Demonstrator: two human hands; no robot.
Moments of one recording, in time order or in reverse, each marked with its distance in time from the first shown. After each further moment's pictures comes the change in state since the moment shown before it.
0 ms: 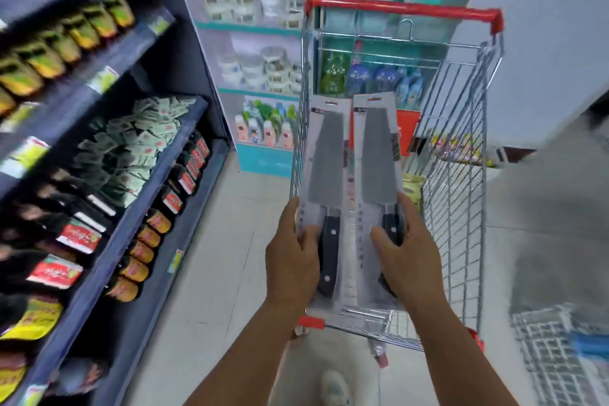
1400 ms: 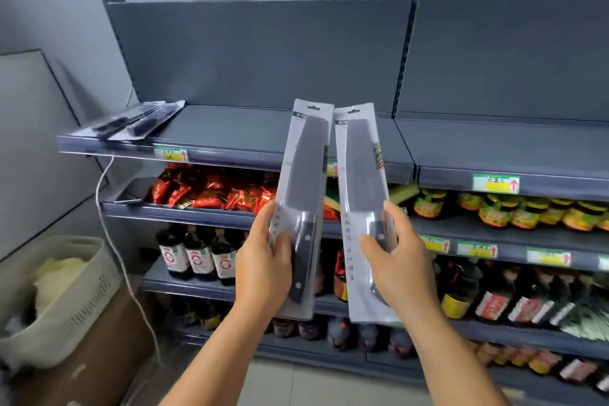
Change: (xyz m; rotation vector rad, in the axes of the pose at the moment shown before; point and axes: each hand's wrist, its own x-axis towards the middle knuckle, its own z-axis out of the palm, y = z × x) left_hand -0.433 -0.089 -0.440 0.075 1.560 -0.463; right_hand -0.472 -0.286 0.217 0.300 -1.362 -0.859
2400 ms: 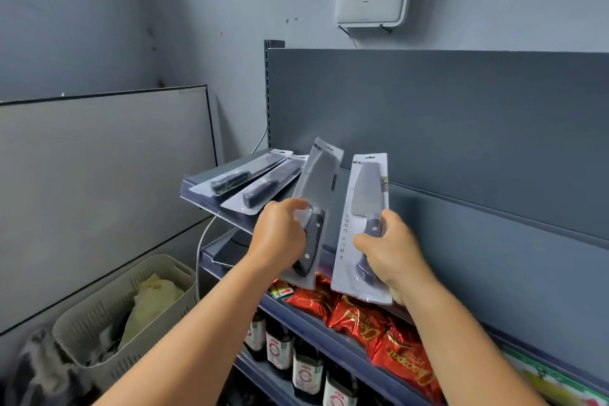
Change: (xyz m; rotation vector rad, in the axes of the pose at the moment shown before) left_hand 0.335 -0.055 -0.133 0.408 0.209 -0.157; right_hand 0.246 -0.122 0.313 0.146 -0.584 0.023
